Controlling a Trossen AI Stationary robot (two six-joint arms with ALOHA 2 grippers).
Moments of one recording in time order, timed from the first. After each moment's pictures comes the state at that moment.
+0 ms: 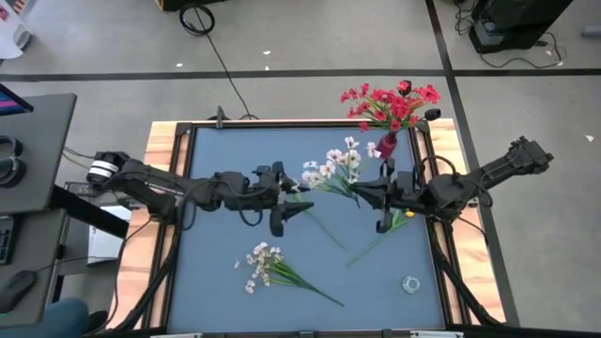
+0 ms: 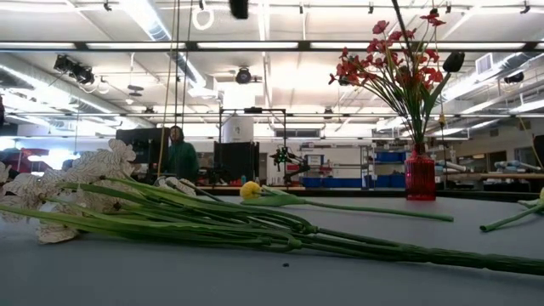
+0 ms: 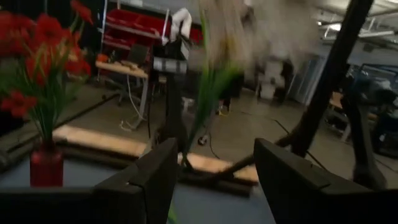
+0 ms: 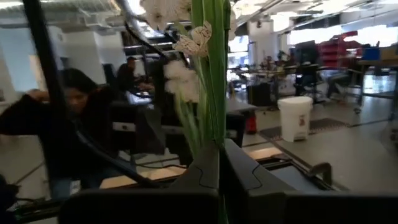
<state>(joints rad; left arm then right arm) -0.16 1.40 0.95 0.57 -0.19 -0.23 0.39 0.96 0.72 0.40 0.58 0.05</state>
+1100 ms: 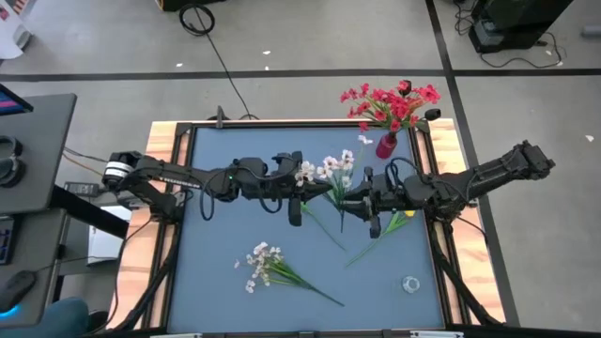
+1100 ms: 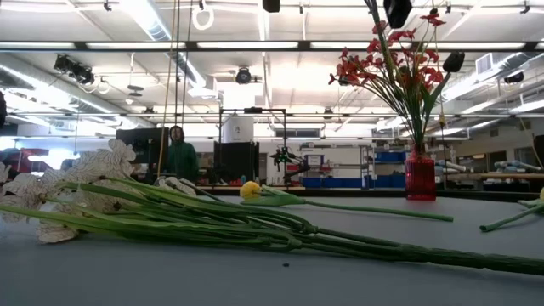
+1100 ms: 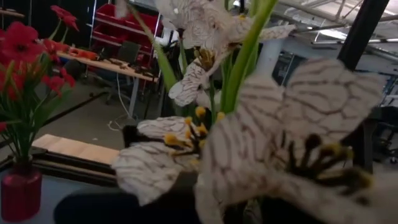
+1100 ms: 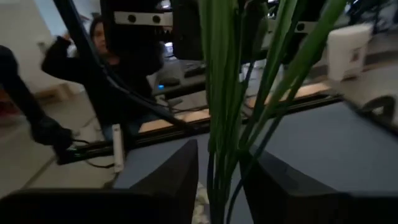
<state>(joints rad) -0.08 1.54 1.18 0.48 -0.07 -0.27 0.26 1.03 0.72 0.22 0.26 0.29</state>
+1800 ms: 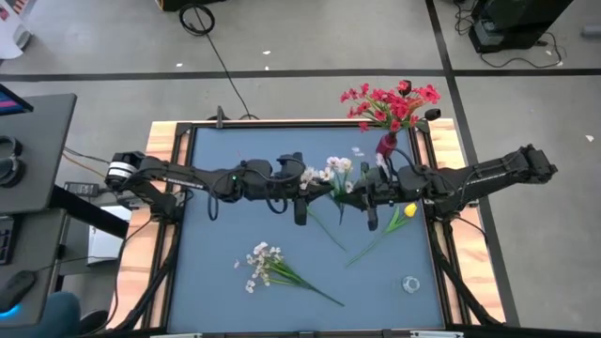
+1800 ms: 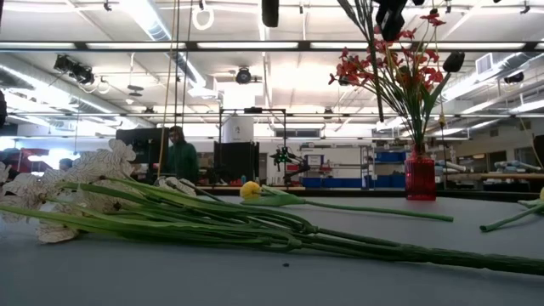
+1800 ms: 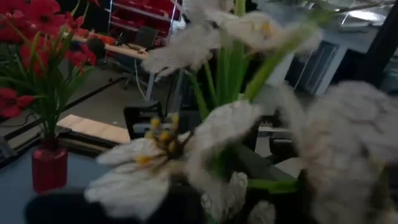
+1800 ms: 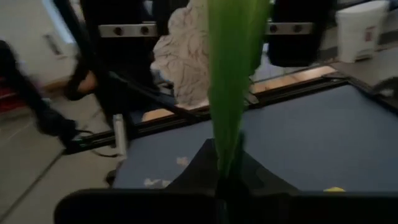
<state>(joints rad) -0.07 1.56 1.18 0.42 -0.12 -0.27 0.15 1.03 0.72 0.16 0.13 0.31</state>
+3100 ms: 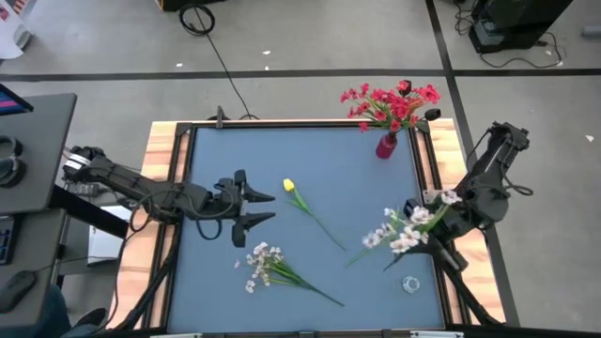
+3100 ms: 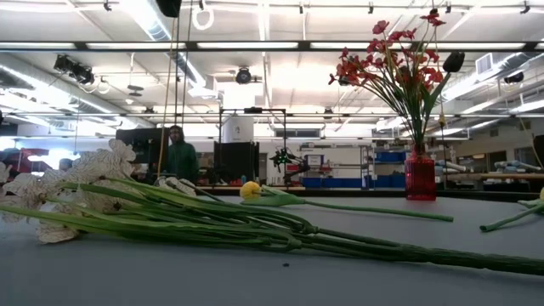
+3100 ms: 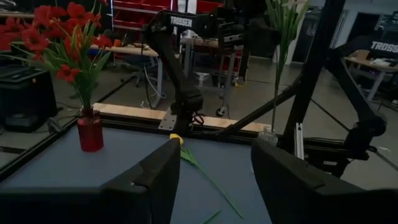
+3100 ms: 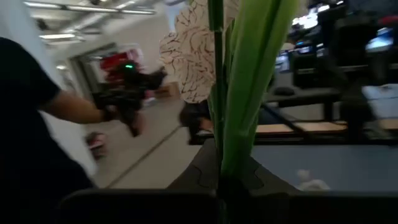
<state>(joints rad) -0.35 1.04 0.73 0.29 -0.40 -0.15 0.88 0.74 0.72 0.07 0.44 0.25</state>
